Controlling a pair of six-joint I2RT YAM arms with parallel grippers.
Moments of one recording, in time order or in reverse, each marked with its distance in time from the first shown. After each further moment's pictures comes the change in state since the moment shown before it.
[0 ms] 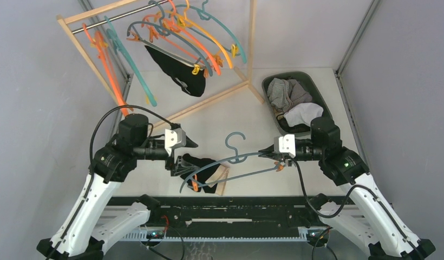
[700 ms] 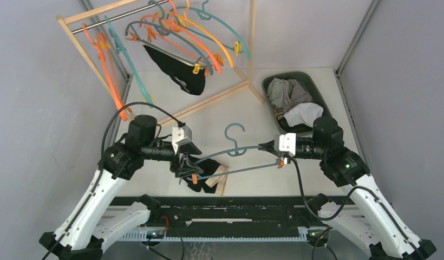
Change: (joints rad) left arm -0.036 0.012 -0.076 0.047 0.006 -0.132; right arm 0.018 -0.006 0.001 0.079 0.072 0.012
